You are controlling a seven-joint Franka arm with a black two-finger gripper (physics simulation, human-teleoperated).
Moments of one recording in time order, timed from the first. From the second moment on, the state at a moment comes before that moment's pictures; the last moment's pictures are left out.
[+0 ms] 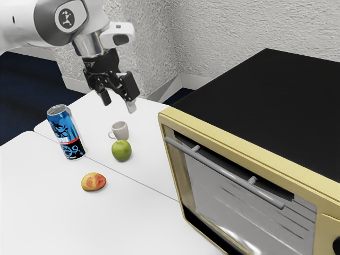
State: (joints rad) arm -0.33 0.15 0.53 -1.25 -0.08 1.43 0.17
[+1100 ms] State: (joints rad) arm -0.34 -0.61 -0.31 -1.87 -0.07 1.79 1.24
